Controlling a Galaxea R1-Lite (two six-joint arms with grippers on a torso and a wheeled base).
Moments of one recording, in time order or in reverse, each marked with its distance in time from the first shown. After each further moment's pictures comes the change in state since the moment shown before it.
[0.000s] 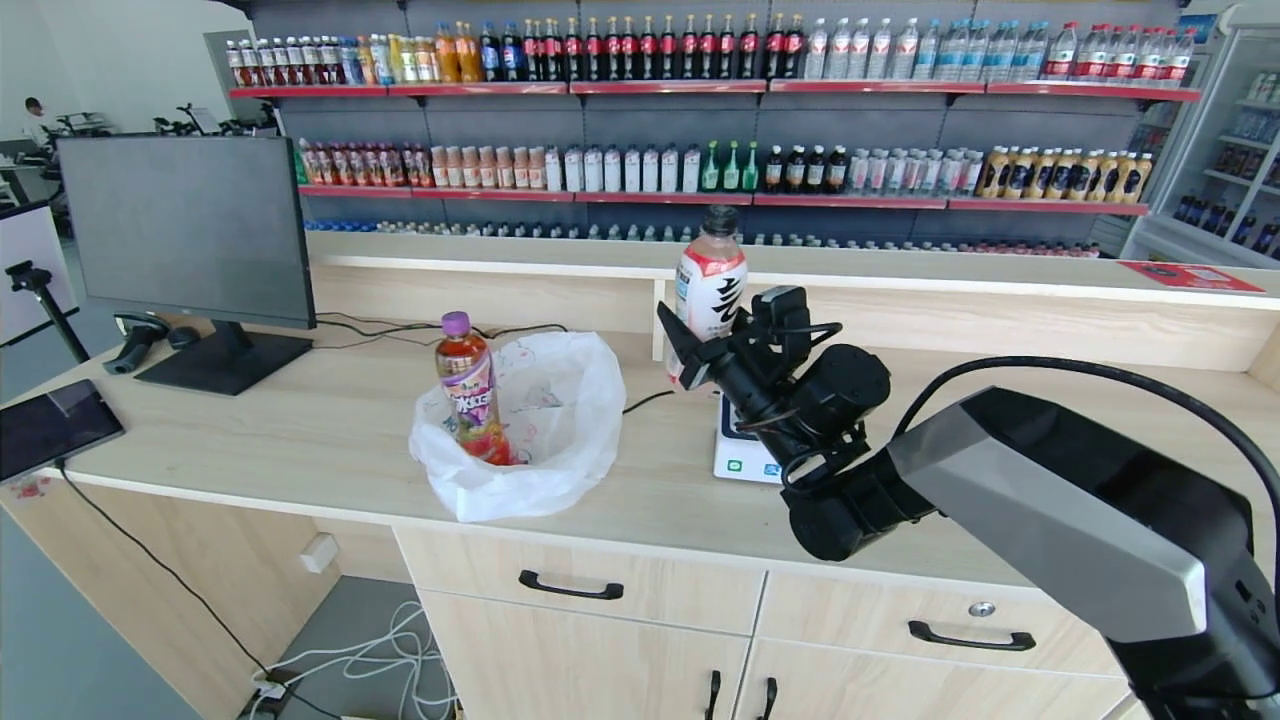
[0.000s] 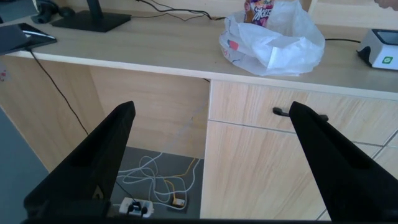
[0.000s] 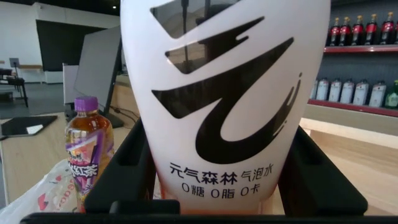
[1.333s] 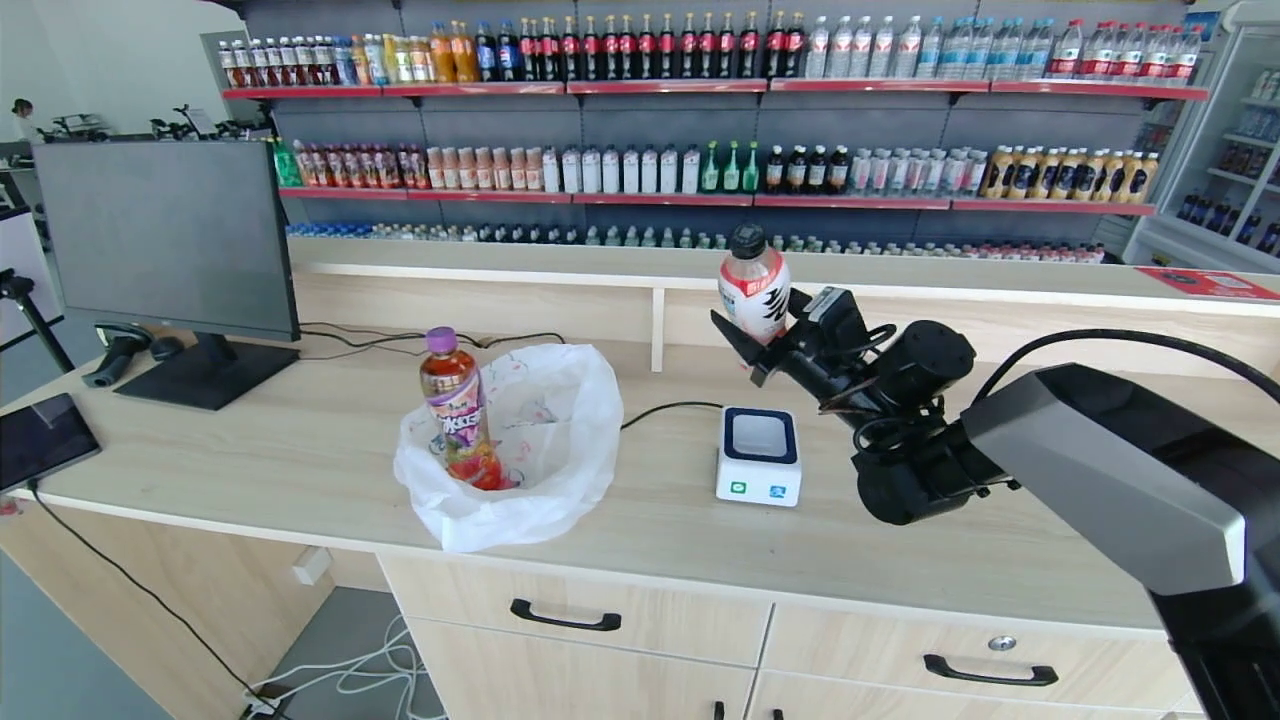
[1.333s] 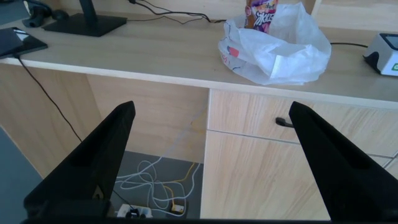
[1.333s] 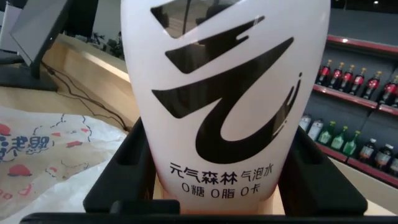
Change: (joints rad) left arm 0.001 0.000 0.000 0.000 0.000 -0.001; right arm -0.174 -0.021 0.010 -0.001 0.399 -0.306
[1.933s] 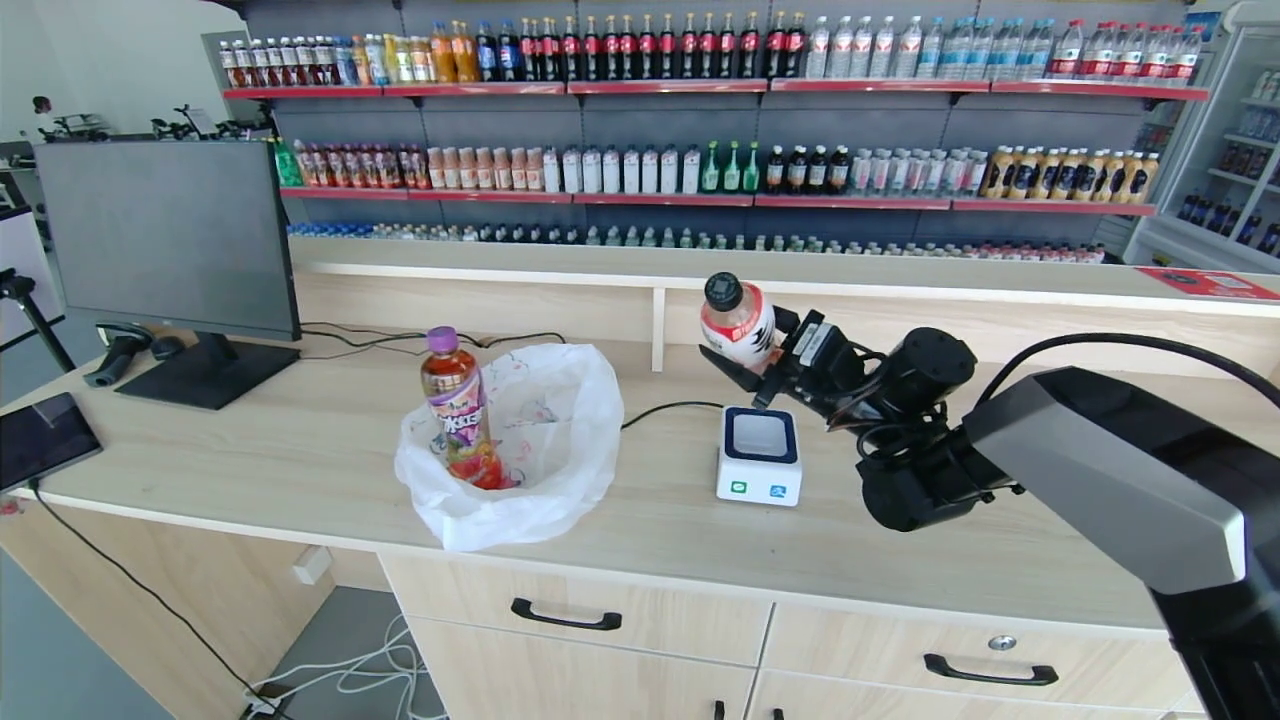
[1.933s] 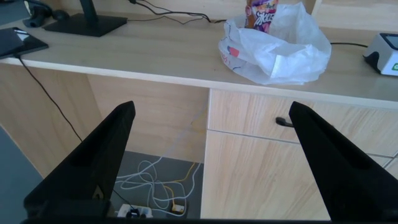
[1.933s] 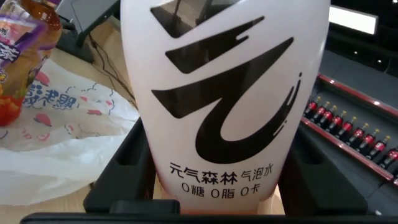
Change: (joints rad) left arm 0.000 0.000 0.000 0.000 0.000 0.001; right arm -0.014 0.005 0.035 0.000 0.209 -0.166
